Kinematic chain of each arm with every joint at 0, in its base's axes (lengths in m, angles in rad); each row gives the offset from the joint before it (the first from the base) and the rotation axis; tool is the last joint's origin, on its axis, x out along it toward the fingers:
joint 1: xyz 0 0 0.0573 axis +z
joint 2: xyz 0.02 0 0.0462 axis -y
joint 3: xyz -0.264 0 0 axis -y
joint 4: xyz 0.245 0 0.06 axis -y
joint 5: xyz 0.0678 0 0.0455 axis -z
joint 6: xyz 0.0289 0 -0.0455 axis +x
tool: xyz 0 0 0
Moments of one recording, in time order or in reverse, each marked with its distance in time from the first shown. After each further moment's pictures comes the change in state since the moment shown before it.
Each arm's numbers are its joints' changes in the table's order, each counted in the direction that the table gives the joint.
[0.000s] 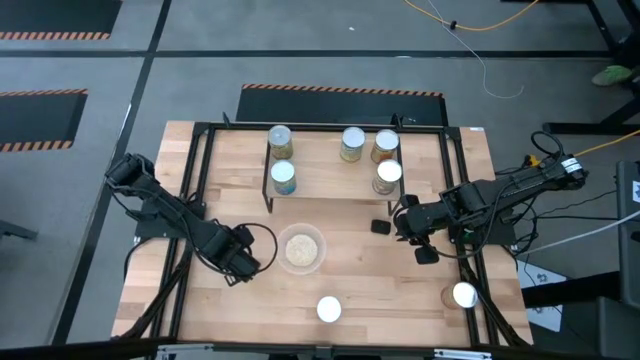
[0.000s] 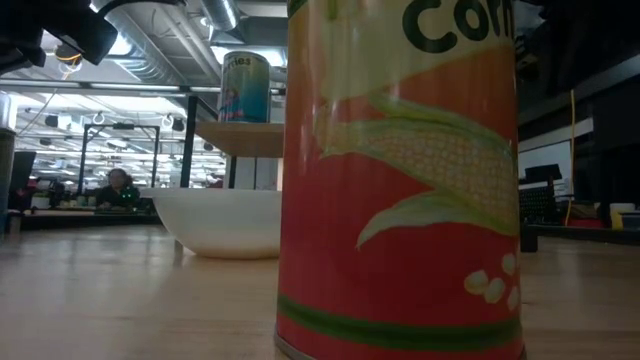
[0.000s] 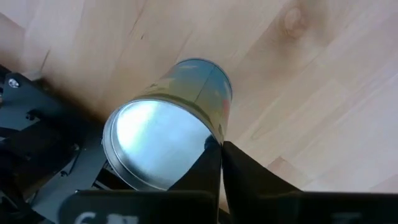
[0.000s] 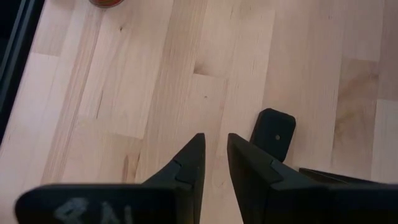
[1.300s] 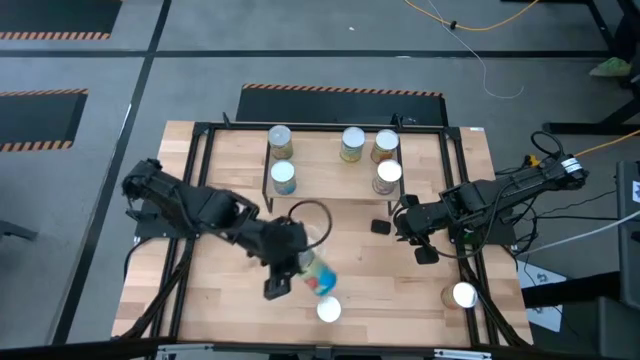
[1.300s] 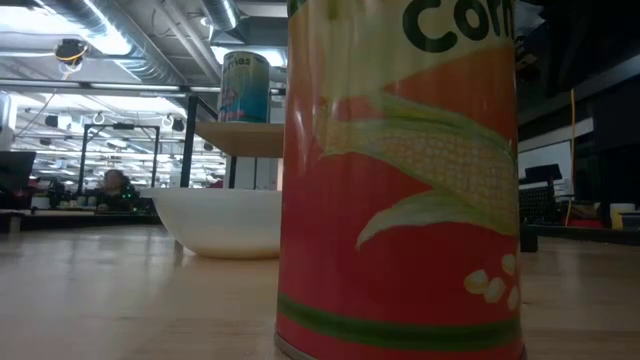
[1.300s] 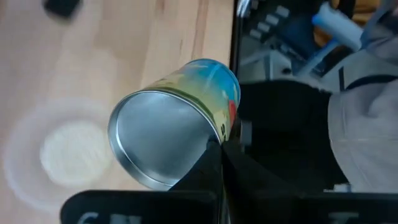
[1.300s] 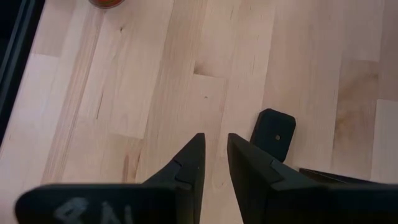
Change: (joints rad) left arm 0.151 -0.144 0.778 0.246 -0.036 0.539; right arm 0.000 0.000 0.000 0.001 0.000 0.000
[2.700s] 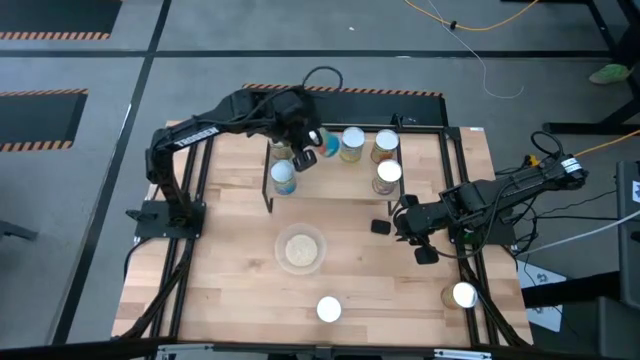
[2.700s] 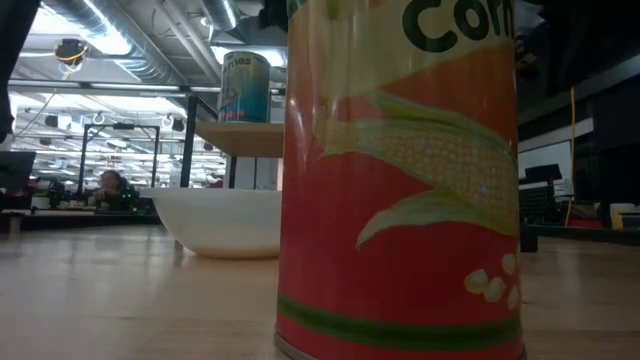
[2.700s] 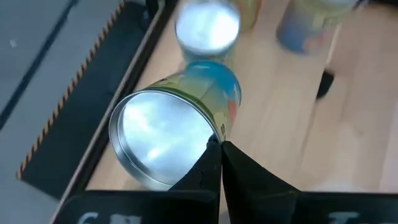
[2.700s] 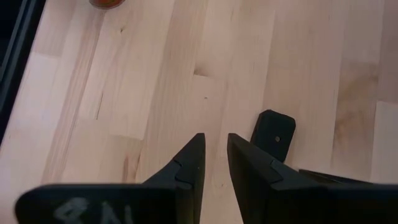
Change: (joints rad) left arm 0.718 -0.094 0.225 -0.210 -0.119 0.618; right arm 0.000 0.000 0.000 0.004 0.000 -0.004
